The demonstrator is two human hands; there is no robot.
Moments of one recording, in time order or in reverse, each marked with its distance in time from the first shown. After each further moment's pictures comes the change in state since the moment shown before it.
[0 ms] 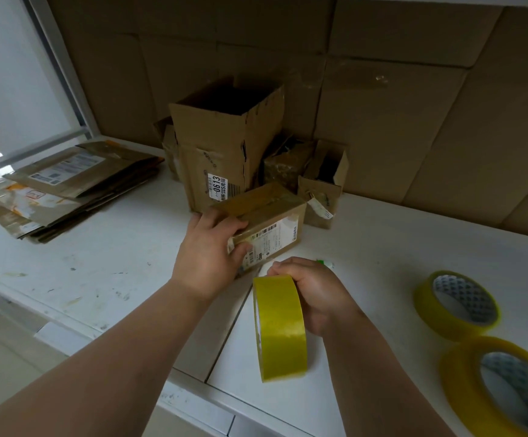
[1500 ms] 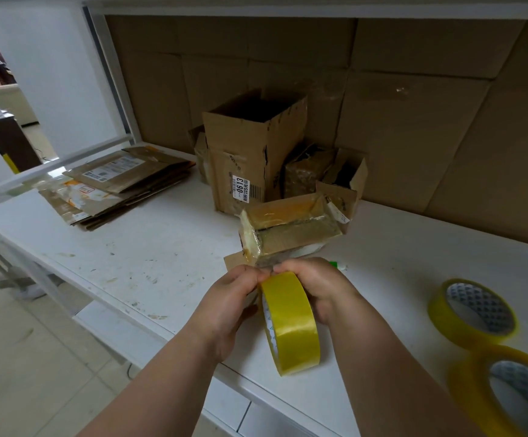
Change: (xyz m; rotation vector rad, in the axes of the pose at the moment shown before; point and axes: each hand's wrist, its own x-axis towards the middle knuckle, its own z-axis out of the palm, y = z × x) left_hand -0.072 0.052 -0.016 -1.132 -0.255 -0.896; right_hand 0.000 -0.005 0.007 -0.307 -0.016 0.132
